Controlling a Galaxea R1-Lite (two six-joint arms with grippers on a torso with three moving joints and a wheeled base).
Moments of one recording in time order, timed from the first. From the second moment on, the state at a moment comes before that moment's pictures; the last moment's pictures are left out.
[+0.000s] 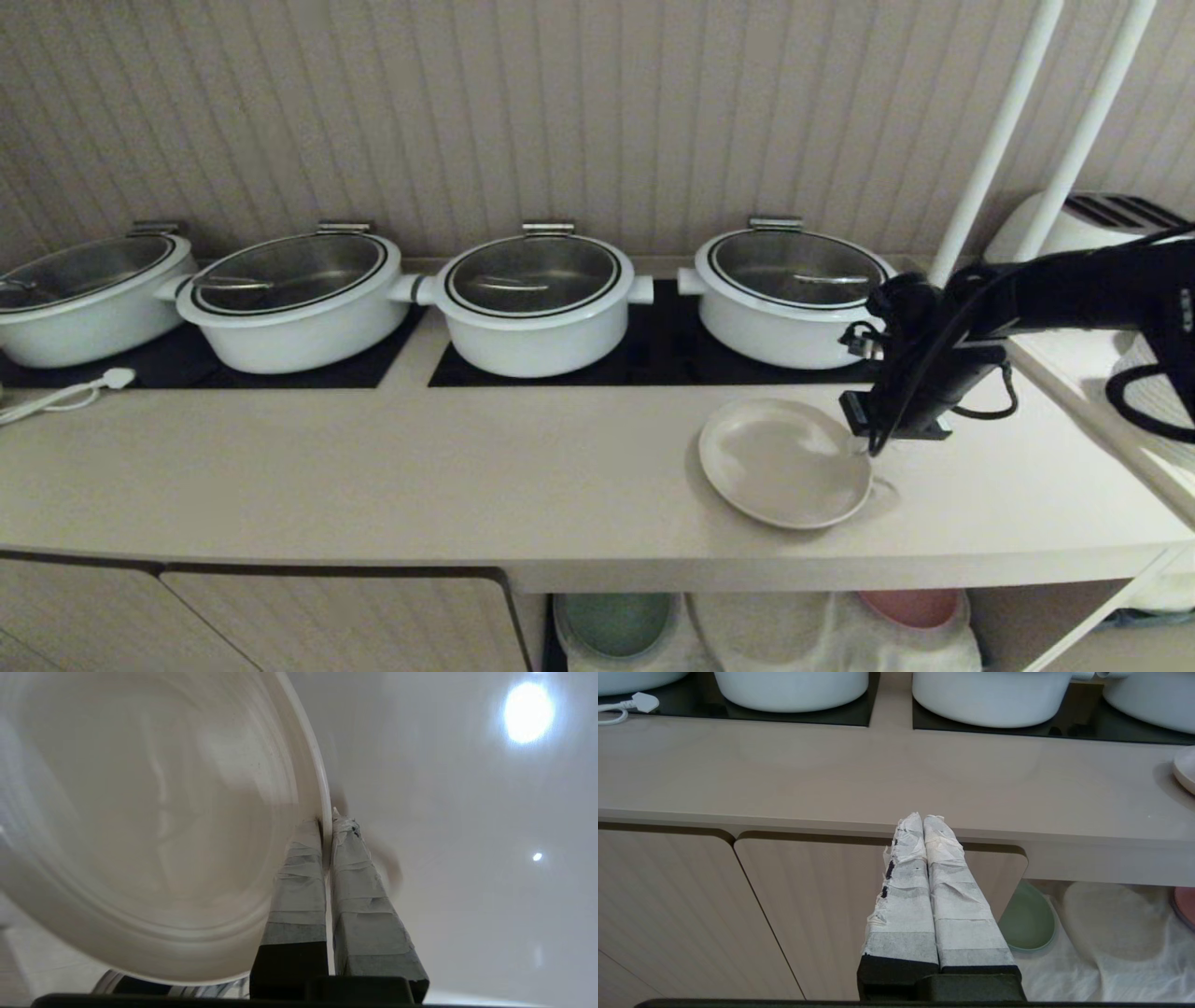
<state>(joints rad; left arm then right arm) 0.00 0.00 0.00 -0.01 0.01 -0.06 0.11 2.24 -1.72 0.71 0.10 0.07</state>
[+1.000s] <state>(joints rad) 0.00 0.00 0.00 -0.01 0.01 -0.06 0.10 2.08 -1.51 0.60 0.14 0.29</state>
